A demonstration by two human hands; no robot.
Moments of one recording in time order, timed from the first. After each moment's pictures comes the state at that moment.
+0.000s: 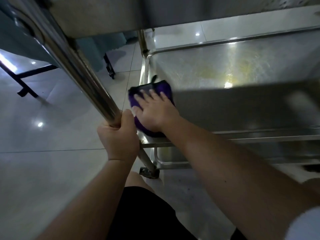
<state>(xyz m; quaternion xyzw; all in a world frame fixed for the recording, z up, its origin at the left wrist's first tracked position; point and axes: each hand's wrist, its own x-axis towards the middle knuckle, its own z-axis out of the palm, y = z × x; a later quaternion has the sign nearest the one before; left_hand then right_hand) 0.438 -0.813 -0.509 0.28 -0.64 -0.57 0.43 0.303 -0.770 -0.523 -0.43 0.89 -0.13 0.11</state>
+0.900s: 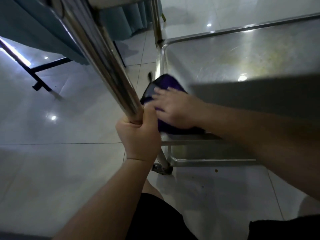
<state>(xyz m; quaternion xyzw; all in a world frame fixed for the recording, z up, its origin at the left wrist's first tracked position) 0.440 -0.812 -0.510 0.24 -0.65 -0.58 0.43 0.281 -0.762 -0.526 -0.60 0.78 -0.10 0.12</state>
